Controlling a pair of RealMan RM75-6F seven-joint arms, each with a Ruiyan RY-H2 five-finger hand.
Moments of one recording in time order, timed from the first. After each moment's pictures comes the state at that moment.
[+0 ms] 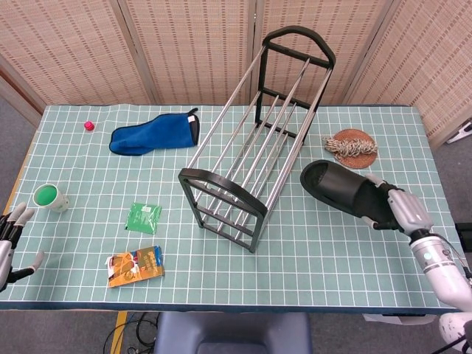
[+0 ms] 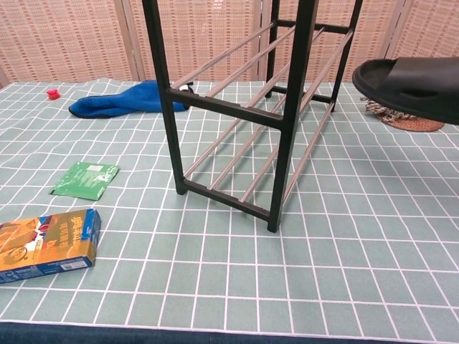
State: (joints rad) left arm -0.13 -1.02 -0.06 -1.58 1.44 1.41 -0.16; right arm 0.42 -0.98 0.19 -1.67 -1.17 0.90 0.22
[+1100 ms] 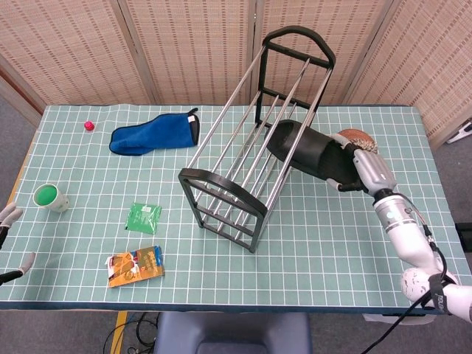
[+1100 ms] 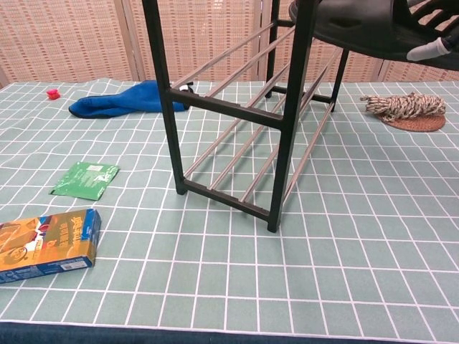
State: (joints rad) left arm -0.11 -0.96 -0.05 -1.54 1.50 1.43 -0.43; right arm 0.68 -1.04 0.32 -1.70 -0.83 0.84 0.02
